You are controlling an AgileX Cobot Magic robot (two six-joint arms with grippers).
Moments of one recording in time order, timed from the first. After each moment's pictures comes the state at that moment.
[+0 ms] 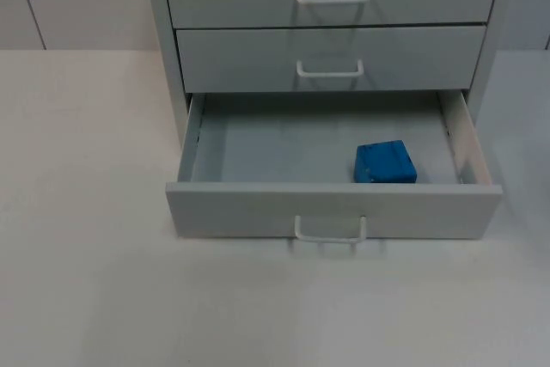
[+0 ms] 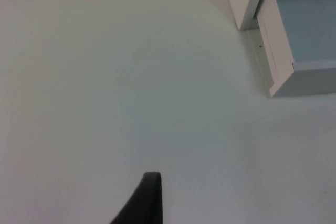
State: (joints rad) right arm 0.11 1.30 -0.91 -0.01 0.87 0.04; left arm 0.05 0.42 -0.48 -0.24 0.86 0.20
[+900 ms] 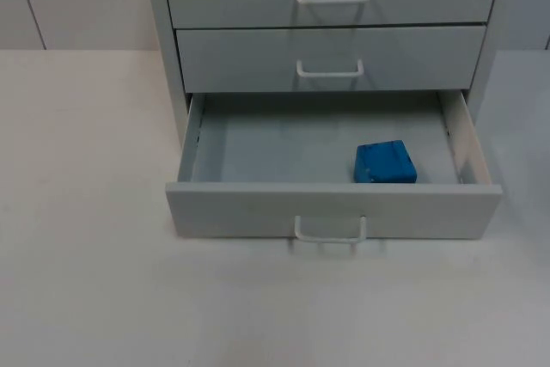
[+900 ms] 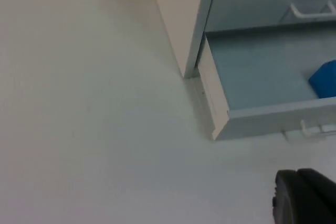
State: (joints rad) right arm 0.11 1.30 -0.91 -0.02 0.88 0.04; left arm 0.05 0.45 -0.58 -0.42 0.87 0.31
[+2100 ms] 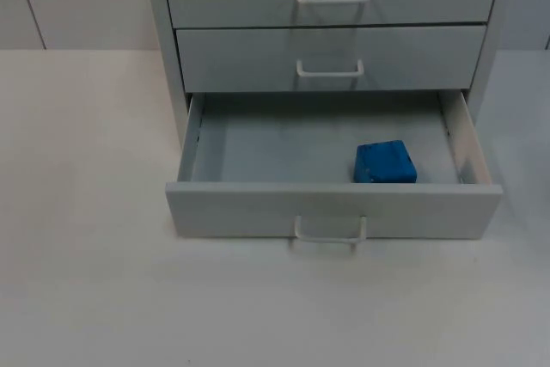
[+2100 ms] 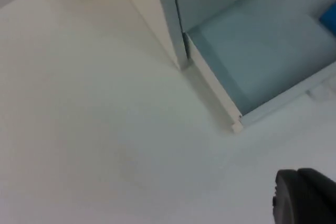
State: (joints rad) right arm 0.11 1.30 -0.91 -0.02 0.88 0.04; left arm -0.47 1.12 -1.10 0.10 0.96 0.08
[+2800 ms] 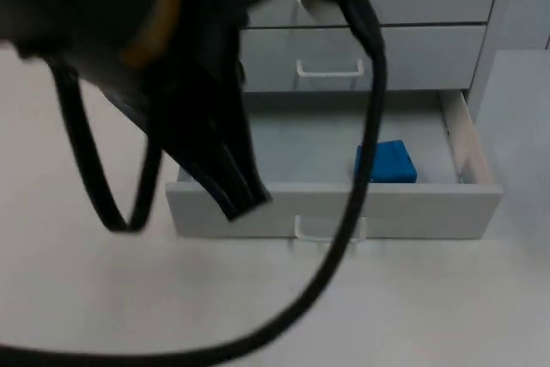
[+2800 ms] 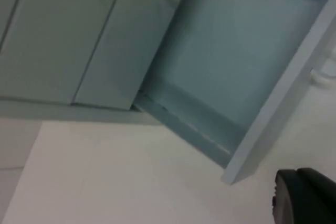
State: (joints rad) right arm 0.11 1.30 -0.91 -0.02 0.87 0.04; left arm -1.07 1.43 -0.91 0.89 0.81 -0.49
